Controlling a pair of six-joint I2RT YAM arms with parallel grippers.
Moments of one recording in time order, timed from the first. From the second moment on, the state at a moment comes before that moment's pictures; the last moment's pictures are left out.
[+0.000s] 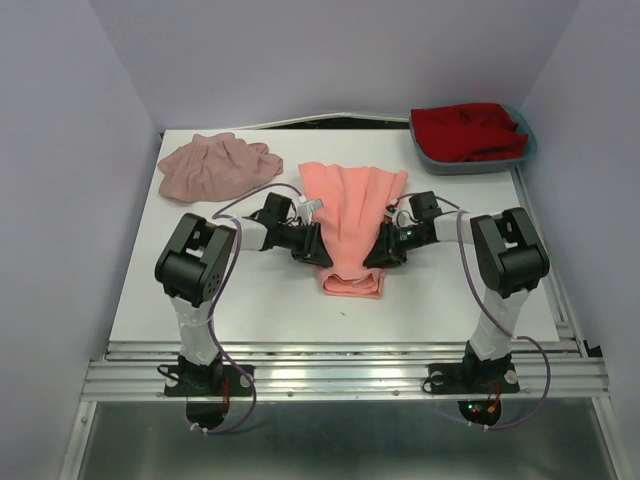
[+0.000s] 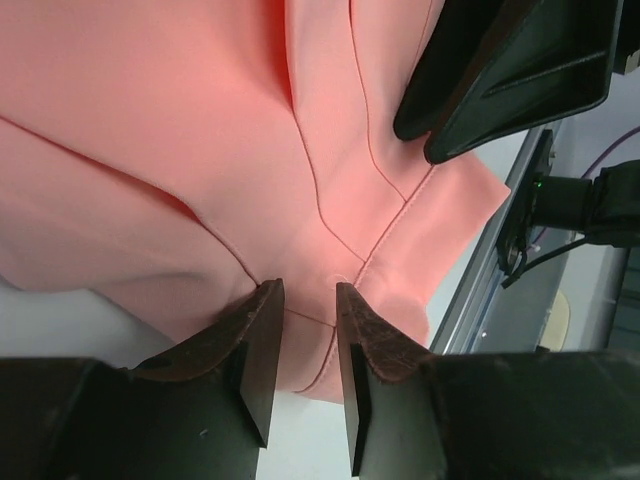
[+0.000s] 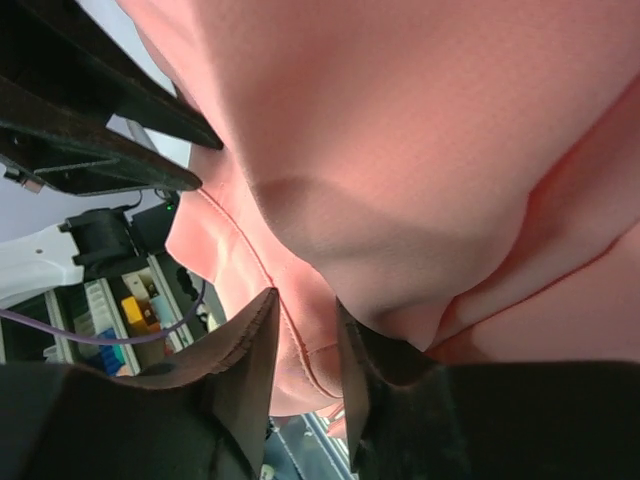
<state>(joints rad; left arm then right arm) -0.42 1.91 0.98 0.00 0.86 -0.34 0.24 1.93 1.00 -0.25 -0.90 0.42</state>
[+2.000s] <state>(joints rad) -1.33 1.76 0.83 0.09 -0.49 0.48 0.29 2.01 1.07 -0.52 -1.03 0.13</state>
